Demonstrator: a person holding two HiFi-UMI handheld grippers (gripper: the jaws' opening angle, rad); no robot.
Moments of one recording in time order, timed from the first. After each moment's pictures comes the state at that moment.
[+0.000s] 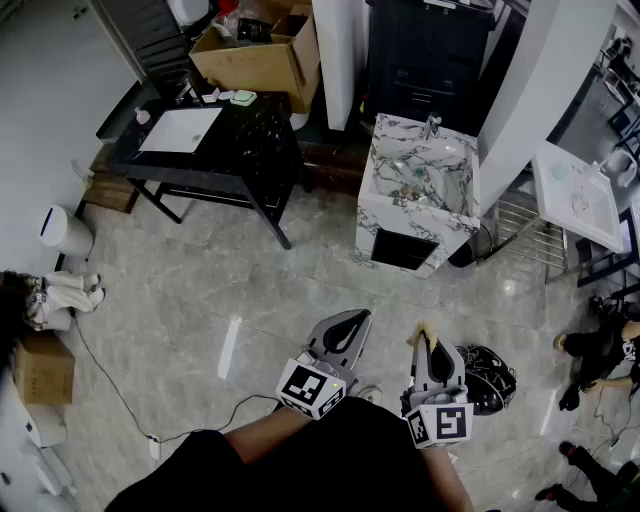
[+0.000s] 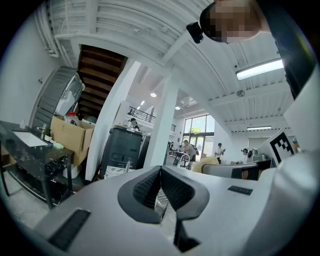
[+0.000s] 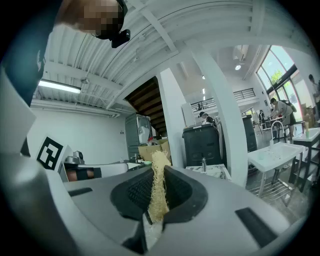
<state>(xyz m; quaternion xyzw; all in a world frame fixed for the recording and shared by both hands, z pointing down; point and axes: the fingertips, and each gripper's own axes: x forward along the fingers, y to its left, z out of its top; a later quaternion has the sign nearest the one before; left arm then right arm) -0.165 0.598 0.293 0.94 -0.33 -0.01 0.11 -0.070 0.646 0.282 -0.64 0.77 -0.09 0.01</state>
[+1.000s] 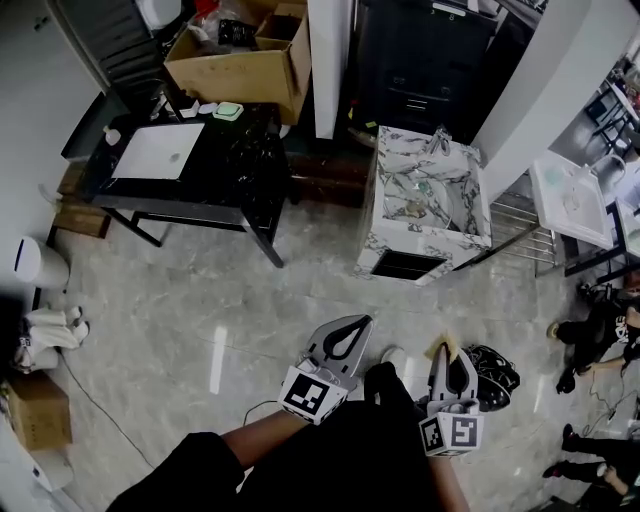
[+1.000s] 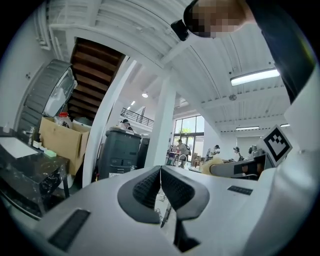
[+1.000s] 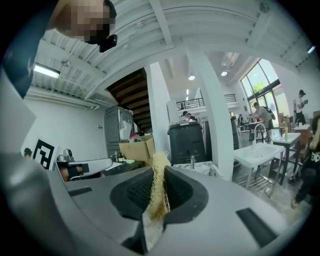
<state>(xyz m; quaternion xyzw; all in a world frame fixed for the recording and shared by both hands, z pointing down) -0.254 0.473 0.300 0.96 -0.28 -0.02 0.11 -0.124 0.553 0.294 -0.72 0.68 -0.11 -0.01</state>
